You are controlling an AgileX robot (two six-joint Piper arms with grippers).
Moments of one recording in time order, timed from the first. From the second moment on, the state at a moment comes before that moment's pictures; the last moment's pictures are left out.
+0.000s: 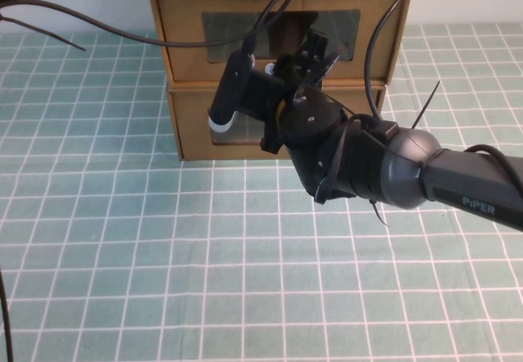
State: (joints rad) right arm 0.77 2.05 -1.55 -1.66 0.56 0.84; left arm -0.27 2.12 -2.33 -0.70 1.16 0.43
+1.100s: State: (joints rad) right arm 0.79 2.09 -1.58 -1.70 0.68 0.75; left arm -0.27 2.12 -2.33 -0.68 1.15 0.43
